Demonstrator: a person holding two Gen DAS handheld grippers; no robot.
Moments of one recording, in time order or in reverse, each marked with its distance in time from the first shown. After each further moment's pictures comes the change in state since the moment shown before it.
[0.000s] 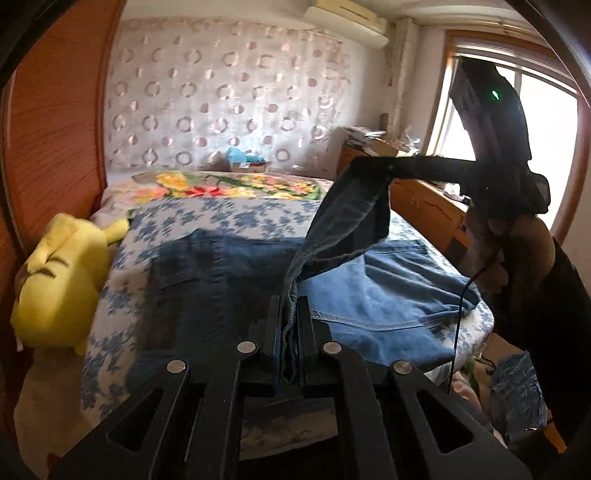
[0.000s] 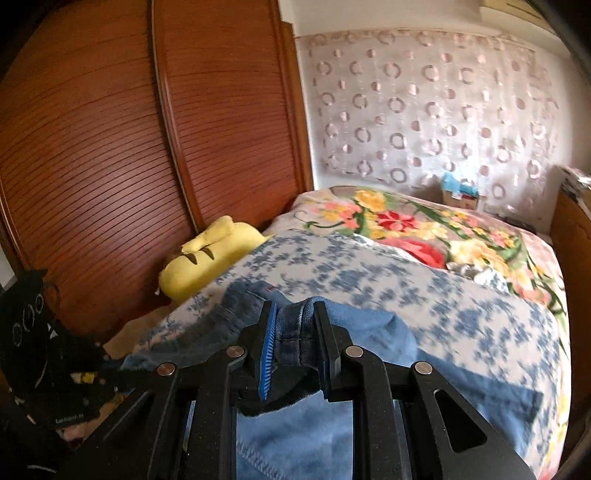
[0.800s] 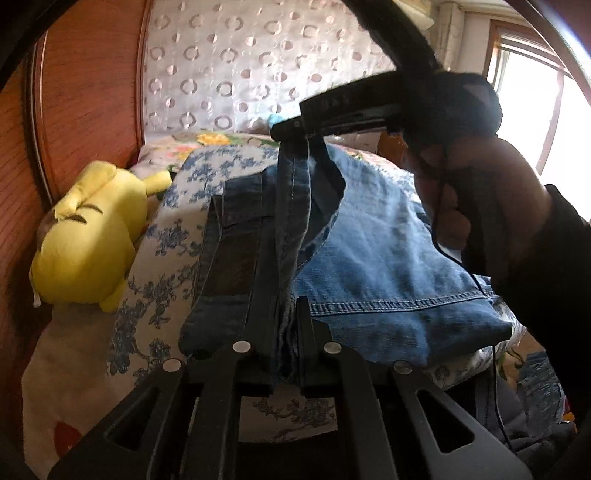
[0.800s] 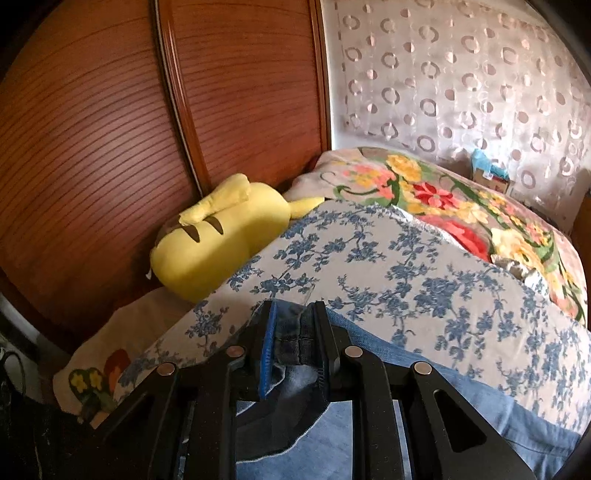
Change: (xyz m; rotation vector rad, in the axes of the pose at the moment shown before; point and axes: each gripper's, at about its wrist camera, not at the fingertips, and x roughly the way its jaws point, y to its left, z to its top) left arm 0.025 0.057 -0.037 -0.081 0.120 0.114; right arm 0.187 0.020 0.049 -0.039 0.182 0.018
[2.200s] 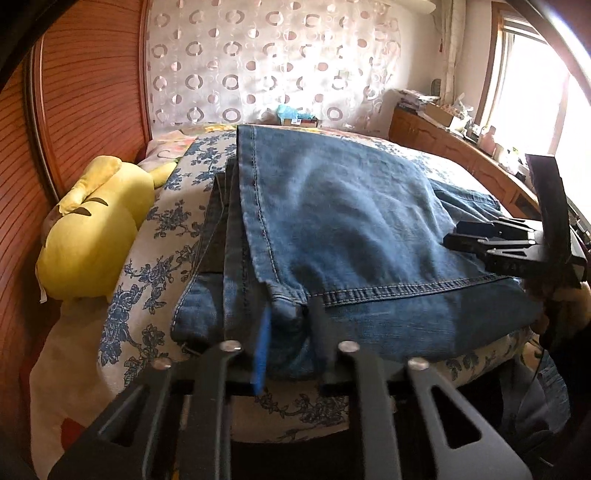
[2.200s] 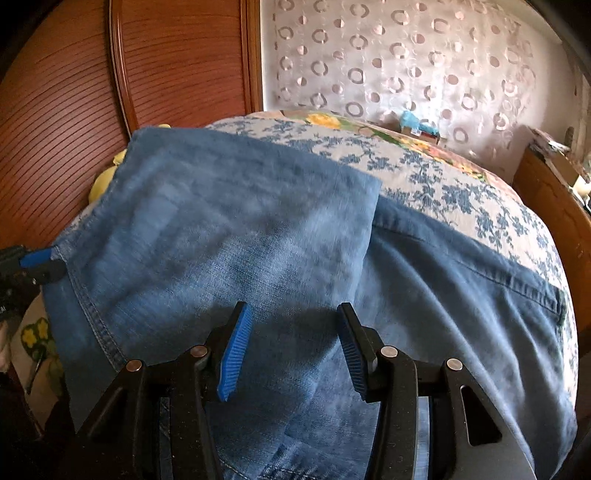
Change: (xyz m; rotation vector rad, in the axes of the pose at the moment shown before) left arm 0.018 -0.007 -0.014 0.043 0.026 0.066; right arm -0.068 -0.057 -0.176 0.084 0.062 -0.214
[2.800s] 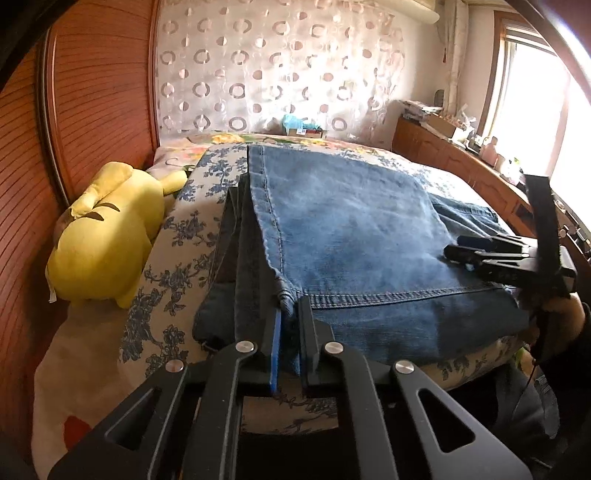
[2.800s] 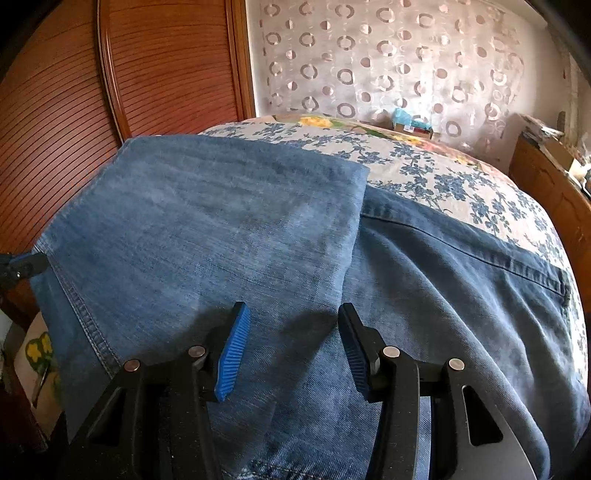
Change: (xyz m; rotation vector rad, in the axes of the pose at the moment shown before) left arm -0.020 0.004 0.001 -0.019 -0.038 0.018; right arm 0.001 -0.011 -0.012 0.062 -0.028 0.006
